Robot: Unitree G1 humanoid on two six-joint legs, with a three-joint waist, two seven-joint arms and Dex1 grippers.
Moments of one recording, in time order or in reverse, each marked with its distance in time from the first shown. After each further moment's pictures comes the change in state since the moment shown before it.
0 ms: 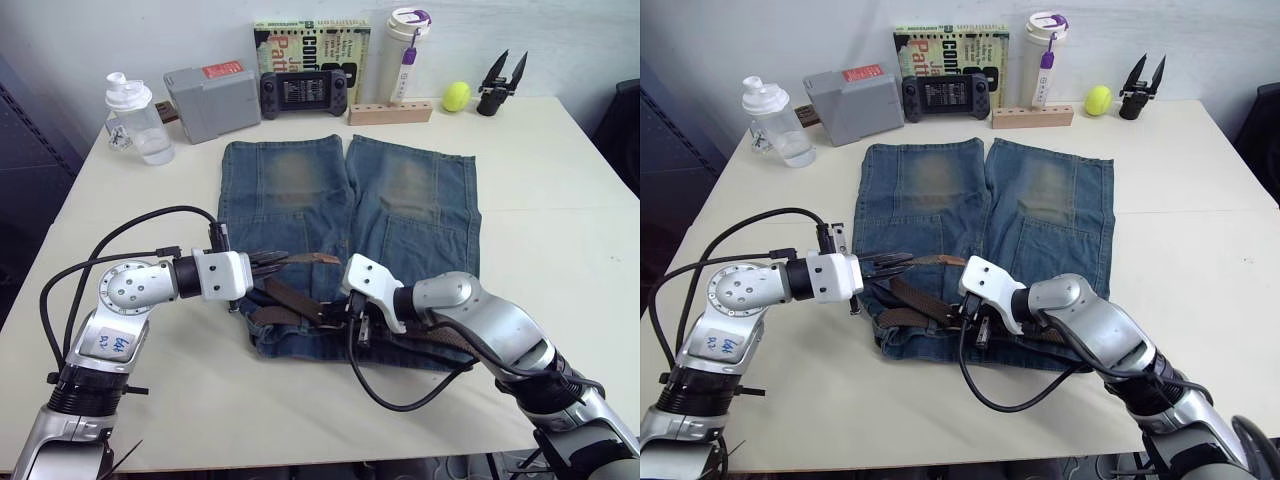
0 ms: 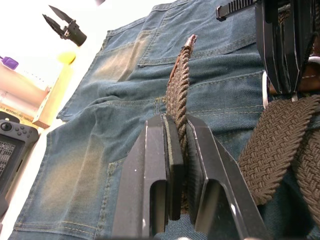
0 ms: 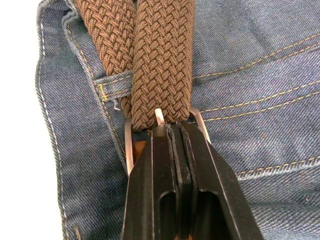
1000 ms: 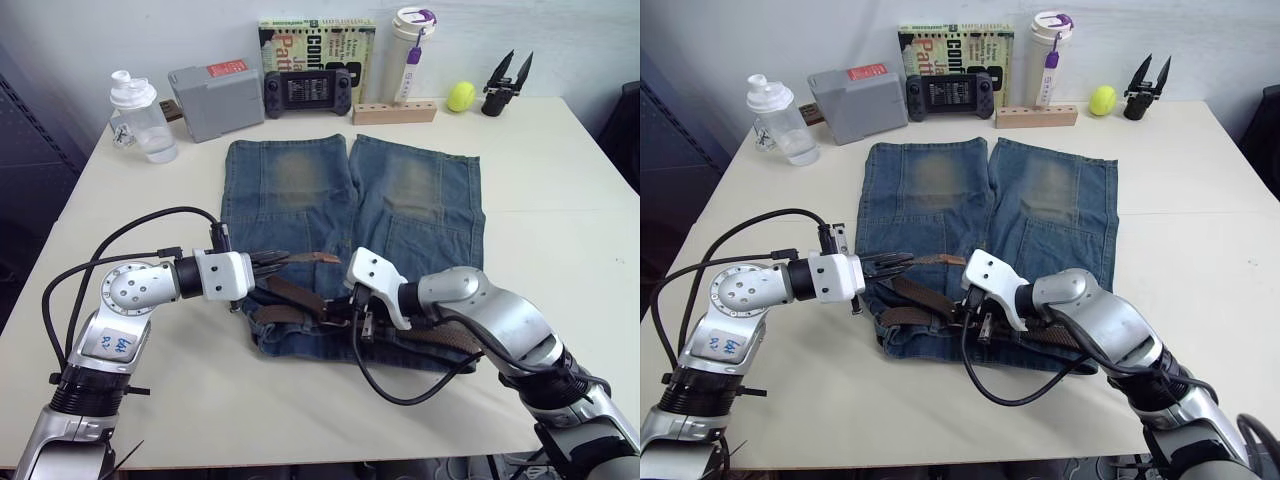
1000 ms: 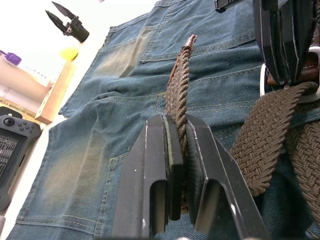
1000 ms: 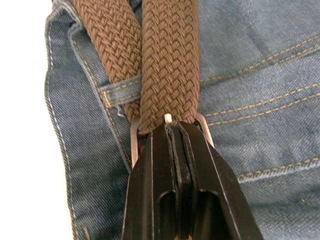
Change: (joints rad) left arm 0.001 -0.003 -0.001 0.003 0.011 -0.005 0.014; right arm -0.020 -0.007 -0.043 -0.011 0.039 0.056 0.011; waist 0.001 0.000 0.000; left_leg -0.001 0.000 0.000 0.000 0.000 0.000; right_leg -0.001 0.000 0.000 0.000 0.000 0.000
